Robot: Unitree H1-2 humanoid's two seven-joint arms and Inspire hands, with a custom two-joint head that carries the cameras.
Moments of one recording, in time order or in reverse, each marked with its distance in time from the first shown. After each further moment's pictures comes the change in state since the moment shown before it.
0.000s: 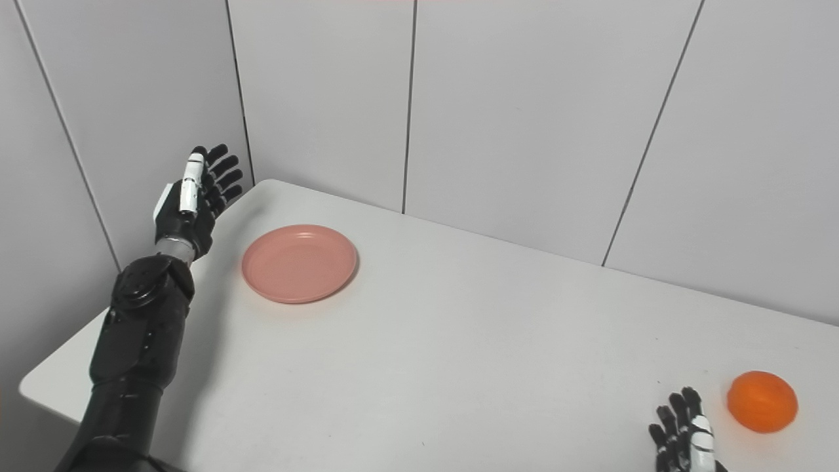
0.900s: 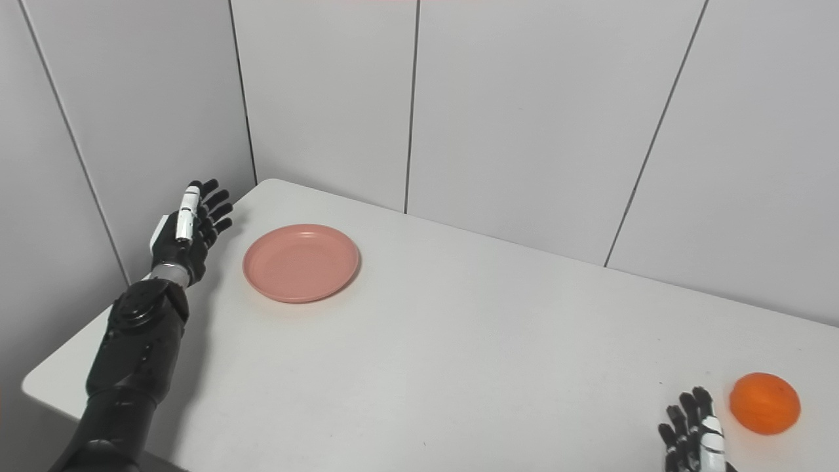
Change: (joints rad) left arm 0.025 0.022 -0.004 0.181 -0.006 -0.085 -0.007; right arm 0.002 -0.004 -0.004 -0.023 0.000 0.003 -0.010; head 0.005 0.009
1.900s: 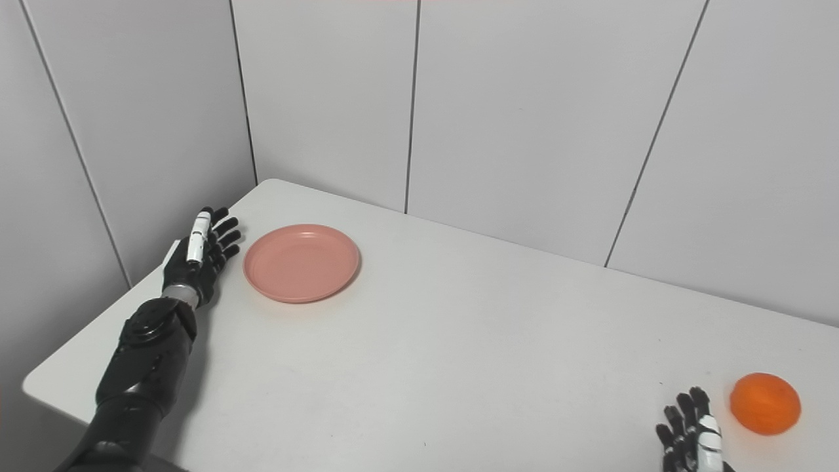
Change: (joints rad) left arm -0.004 -0.005 -0.026 0.144 -0.003 -0.063 -0.019; right arm 0.001 0.006 0.003 -0.016 -0.003 0.022 -0.012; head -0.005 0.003
